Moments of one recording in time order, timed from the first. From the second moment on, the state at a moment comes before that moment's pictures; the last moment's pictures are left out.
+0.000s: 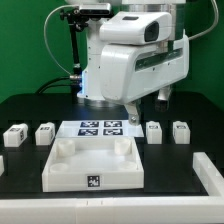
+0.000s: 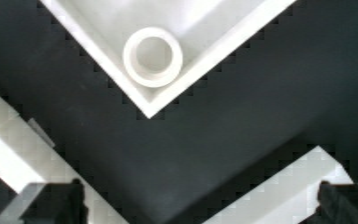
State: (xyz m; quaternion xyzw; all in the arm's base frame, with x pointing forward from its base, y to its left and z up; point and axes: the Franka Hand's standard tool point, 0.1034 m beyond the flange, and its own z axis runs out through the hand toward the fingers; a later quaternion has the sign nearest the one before) arm 0.566 0.056 0.114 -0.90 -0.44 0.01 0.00
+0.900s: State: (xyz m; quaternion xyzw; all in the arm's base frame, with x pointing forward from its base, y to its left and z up) arm 0.537 0.045 0.101 -0.84 -0.54 0.00 0.00
